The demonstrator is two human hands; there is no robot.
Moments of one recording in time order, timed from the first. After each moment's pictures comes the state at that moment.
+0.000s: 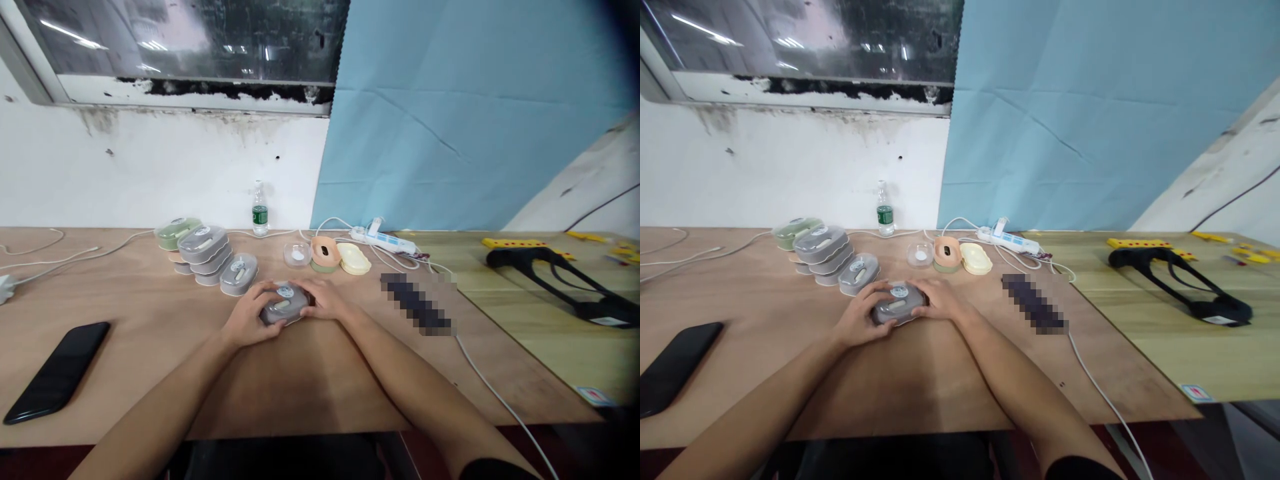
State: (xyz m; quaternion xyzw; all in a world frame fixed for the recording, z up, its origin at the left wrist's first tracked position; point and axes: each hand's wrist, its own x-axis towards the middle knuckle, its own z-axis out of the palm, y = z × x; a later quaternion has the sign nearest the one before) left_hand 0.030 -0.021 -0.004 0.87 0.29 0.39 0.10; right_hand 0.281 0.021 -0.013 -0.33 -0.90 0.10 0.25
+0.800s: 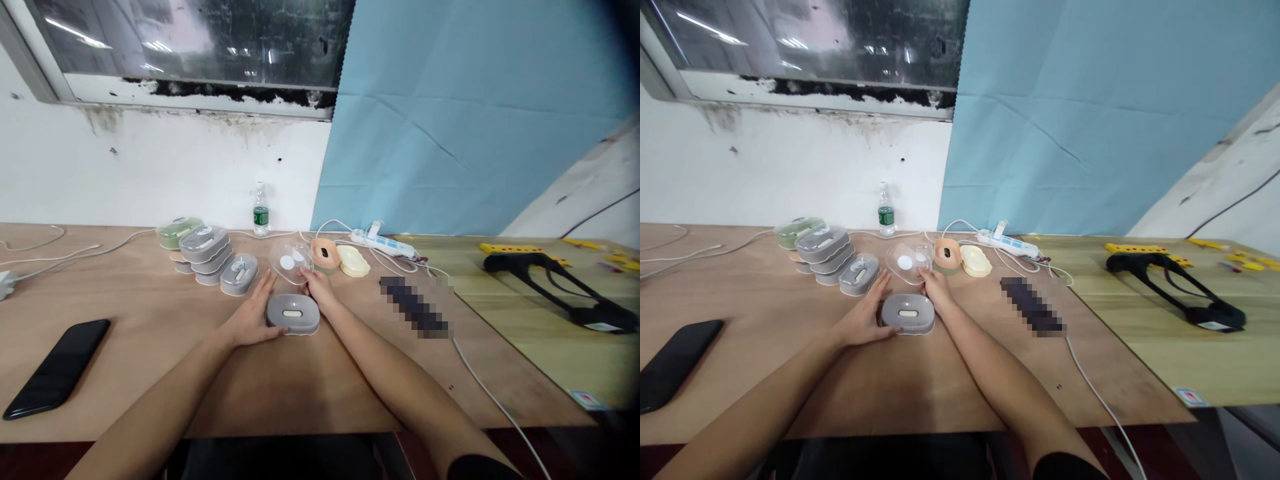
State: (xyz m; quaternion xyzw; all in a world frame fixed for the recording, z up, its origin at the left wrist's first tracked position) left_hand 0.027 -0.015 -0.013 0.87 0.34 0.30 0.22; right_hand 0.241 0.048 -0.032 -0.54 -0.40 0.50 0.54
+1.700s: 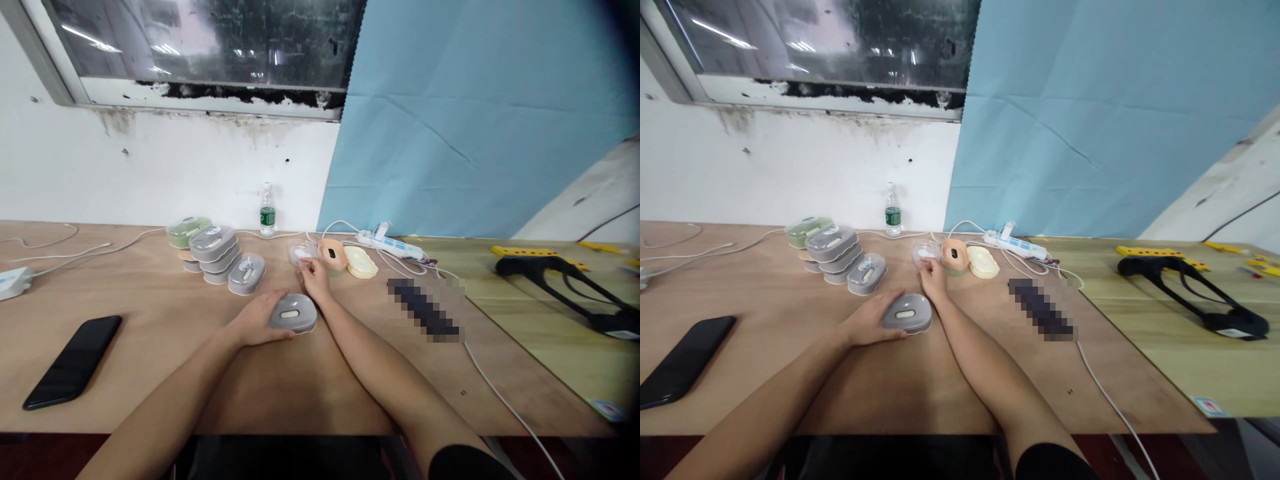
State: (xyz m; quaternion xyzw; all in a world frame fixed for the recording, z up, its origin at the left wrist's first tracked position) left_hand 0.021 -0.013 -0.015 0.88 0.35 0.23 0.20; right_hand 0.227 0.080 -0.044 -0.54 -0.53 0.32 0.56
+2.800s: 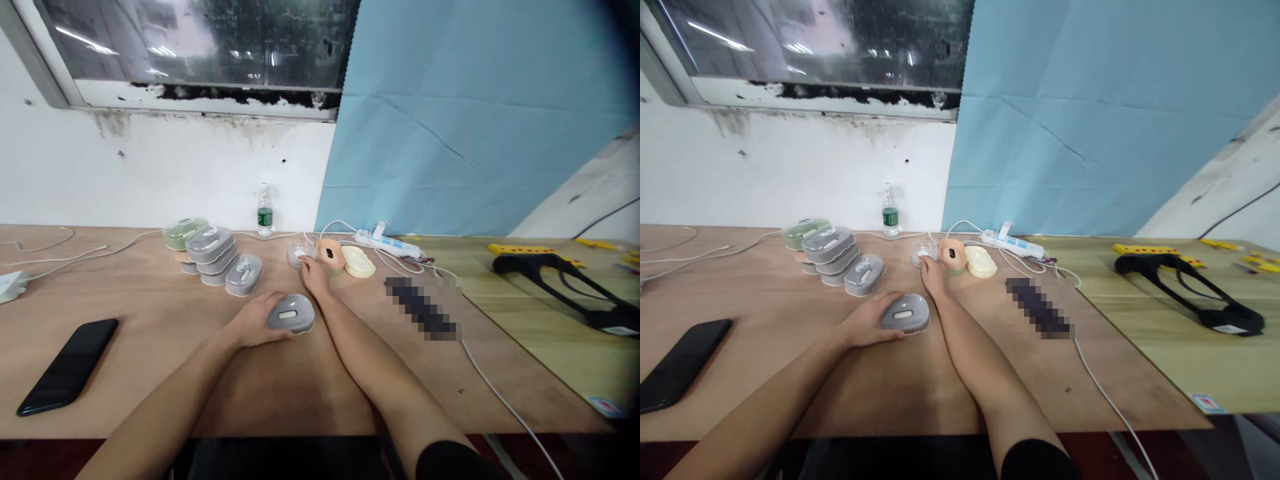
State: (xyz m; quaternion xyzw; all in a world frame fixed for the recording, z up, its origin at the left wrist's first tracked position) left_hand 0.023 -0.016 -0.007 0.89 0.35 0.22 0.20; right_hand 0.247 0.103 -0.052 -0.61 -0.69 0.03 0.39
